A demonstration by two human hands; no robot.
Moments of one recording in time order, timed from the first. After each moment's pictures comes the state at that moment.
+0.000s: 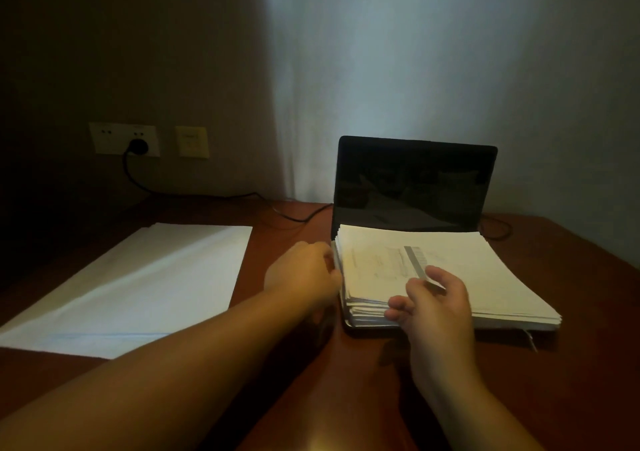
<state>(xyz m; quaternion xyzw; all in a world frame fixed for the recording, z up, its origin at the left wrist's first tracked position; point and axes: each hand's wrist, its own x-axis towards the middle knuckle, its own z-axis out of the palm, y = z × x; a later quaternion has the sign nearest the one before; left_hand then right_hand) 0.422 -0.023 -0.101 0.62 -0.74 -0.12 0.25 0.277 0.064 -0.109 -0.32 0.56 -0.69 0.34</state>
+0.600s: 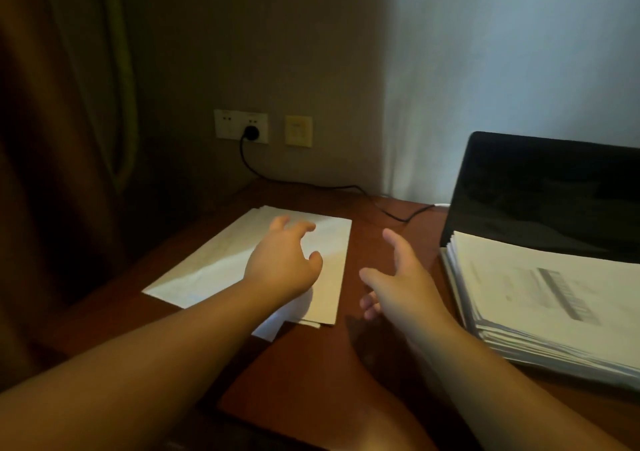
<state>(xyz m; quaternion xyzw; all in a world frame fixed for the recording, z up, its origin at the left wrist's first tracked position) 0.591 -0.017 -0.115 0.71 -0.61 -0.04 0.33 0.418 0.008 -0.100 -0.60 0.56 -0.40 0.42</state>
